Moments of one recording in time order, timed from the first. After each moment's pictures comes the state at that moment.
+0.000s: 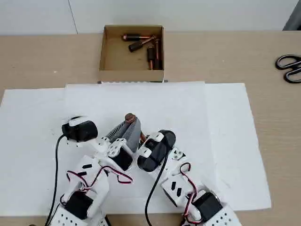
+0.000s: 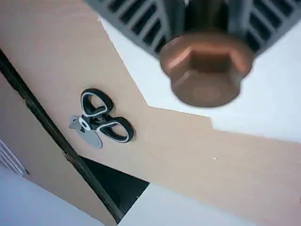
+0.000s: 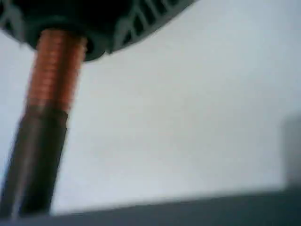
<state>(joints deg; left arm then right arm) 25.7 -103.3 95.7 26.9 43.0 -40.7 -103.1 95.5 37.5 9.0</state>
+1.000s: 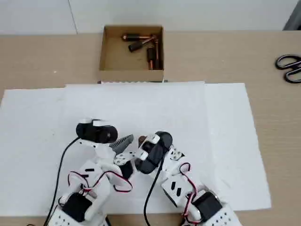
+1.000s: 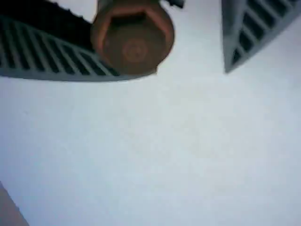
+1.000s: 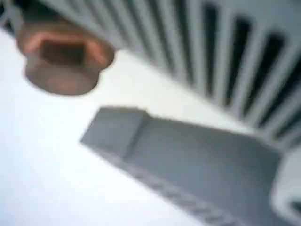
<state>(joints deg) 28.0 -103.6 92.0 50.4 29.8 -41.1 -102.9 95.5 37.6 12.6</state>
